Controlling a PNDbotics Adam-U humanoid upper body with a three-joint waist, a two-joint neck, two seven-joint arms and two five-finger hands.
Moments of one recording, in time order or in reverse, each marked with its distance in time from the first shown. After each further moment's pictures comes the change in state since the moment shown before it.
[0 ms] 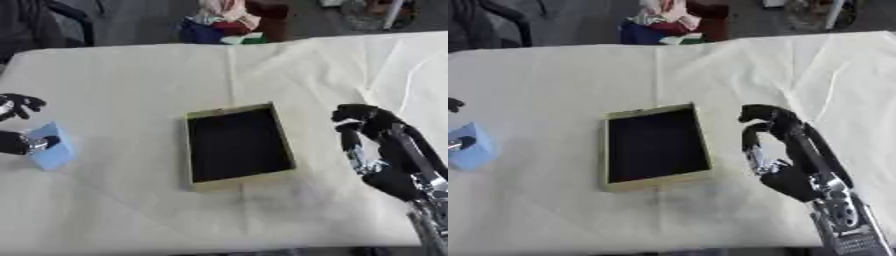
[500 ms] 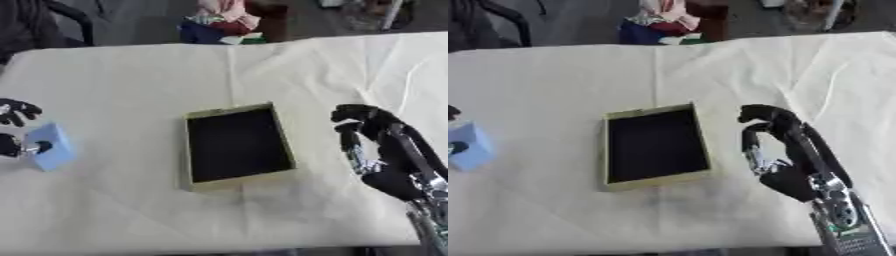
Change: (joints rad) left arm -0.018 0.000 0.035 0.005 -0.020 0.015 -0.161; right arm 0.001 0.000 0.000 0.000 0.000 0.001 0.001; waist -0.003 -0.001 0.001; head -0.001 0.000
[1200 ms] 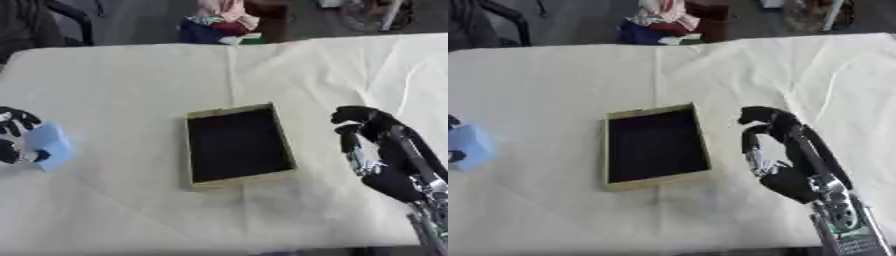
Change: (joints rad) left arm 0.002 -0.016 0.000 0.007 -0.068 0.014 -0.076; right arm 0.007 0.000 0.000 0.000 0.000 0.000 0.000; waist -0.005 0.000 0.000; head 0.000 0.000
